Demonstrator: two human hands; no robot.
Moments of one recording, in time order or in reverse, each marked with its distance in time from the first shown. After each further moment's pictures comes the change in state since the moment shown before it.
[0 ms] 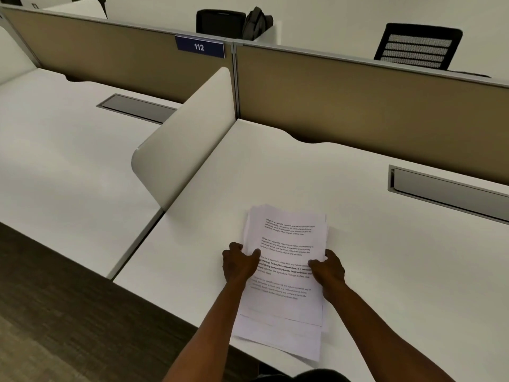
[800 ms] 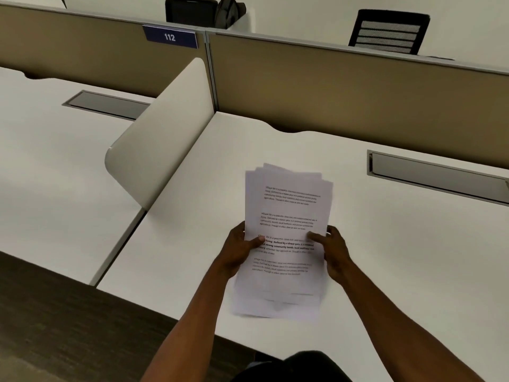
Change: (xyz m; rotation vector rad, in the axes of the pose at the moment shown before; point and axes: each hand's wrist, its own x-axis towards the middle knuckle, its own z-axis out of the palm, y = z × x) left_hand -0.011 0.027 -0.016 -0.563 -0.576 0.265; right_hand 0.006 -0.013 -0.047 0.422 -0.129 -0.035
